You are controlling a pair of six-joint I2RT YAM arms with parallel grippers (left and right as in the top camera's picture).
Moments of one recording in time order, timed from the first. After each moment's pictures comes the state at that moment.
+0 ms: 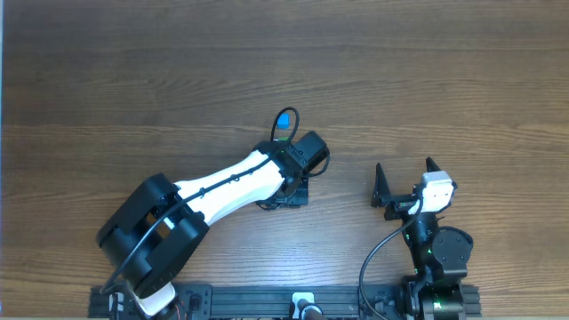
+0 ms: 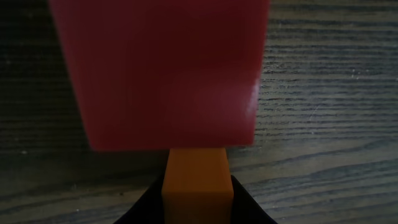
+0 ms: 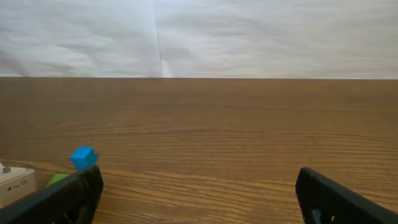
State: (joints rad) left arm -0.84 1.87 1.14 -0.78 0.02 -0.82; right arm 0.02 0.02 0.01 -0.06 -0.11 0.05
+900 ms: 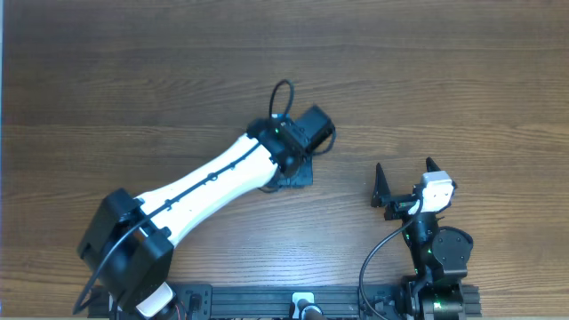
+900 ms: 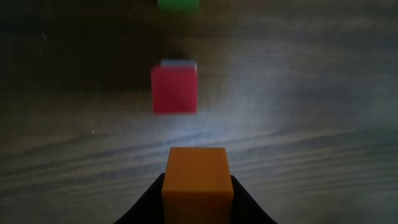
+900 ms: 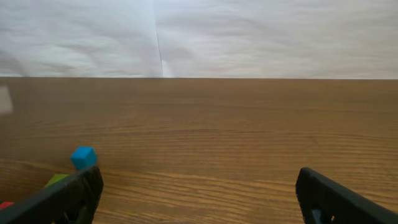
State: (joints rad) left arm -0.82 1.78 1.37 -1.01 -0.03 -0.83; right arm 0.02 0.02 0.01 -0.06 -0.11 0.05
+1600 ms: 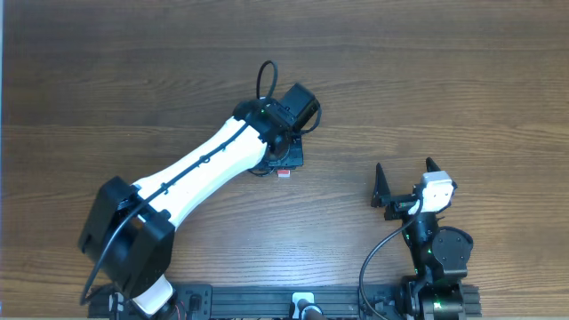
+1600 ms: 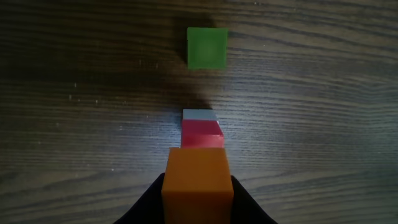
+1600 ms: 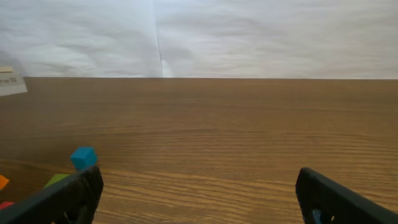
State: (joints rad) left arm -0.72 1.82 1.39 -0.97 -0.03 -0.77; right arm 0.02 0.02 0.01 -0.06 -0.11 0.05
